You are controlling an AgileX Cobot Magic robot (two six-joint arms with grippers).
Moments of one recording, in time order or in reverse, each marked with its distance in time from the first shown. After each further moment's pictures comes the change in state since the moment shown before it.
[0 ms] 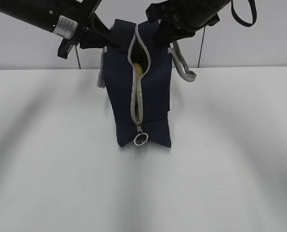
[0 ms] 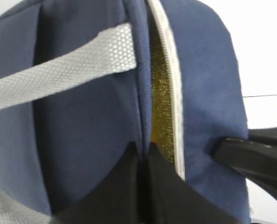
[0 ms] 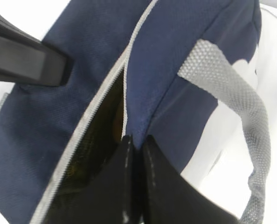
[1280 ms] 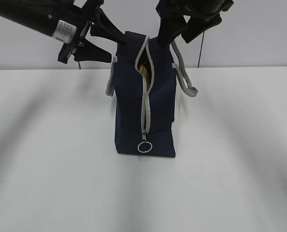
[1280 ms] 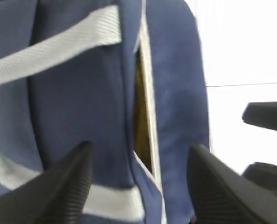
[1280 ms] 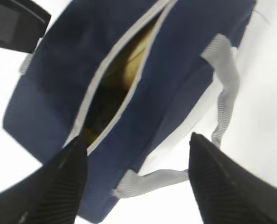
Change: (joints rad) left arm 0.012 0.026 0.000 -0.018 0.055 0.004; right arm 0.012 0.048 -0.218 -0.203 0.329 0.064
